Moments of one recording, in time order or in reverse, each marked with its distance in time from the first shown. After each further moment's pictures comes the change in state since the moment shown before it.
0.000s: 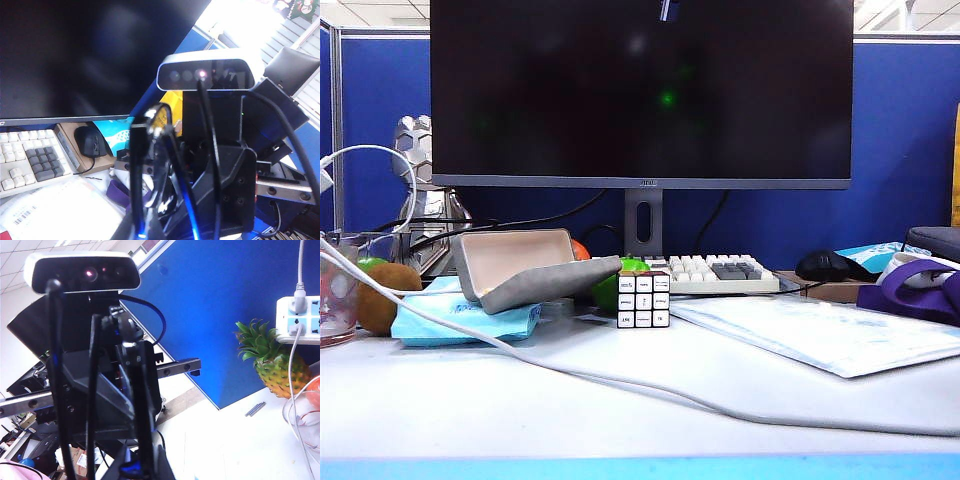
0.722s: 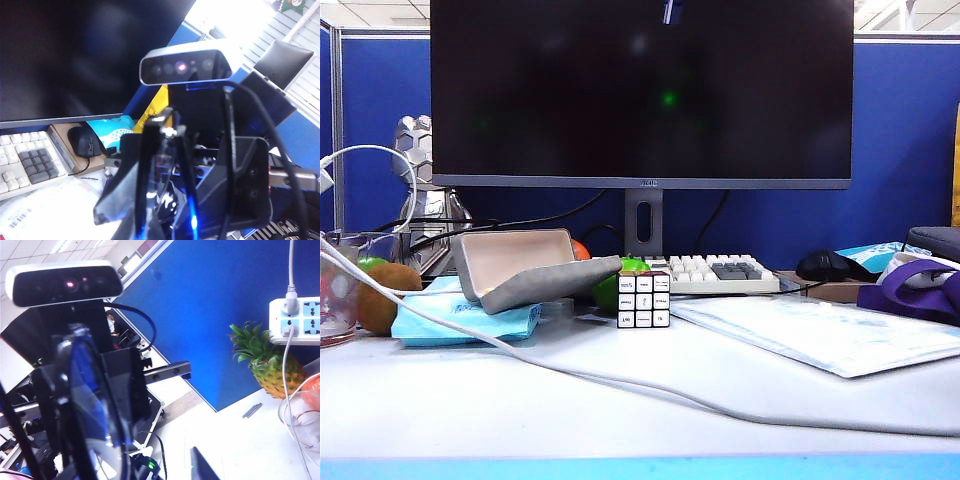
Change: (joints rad) left arm -0.001 0.000 0.000 0.012 0.025 0.020; right arm -0.003 0.000 0.000 -0.004 0.013 0.013
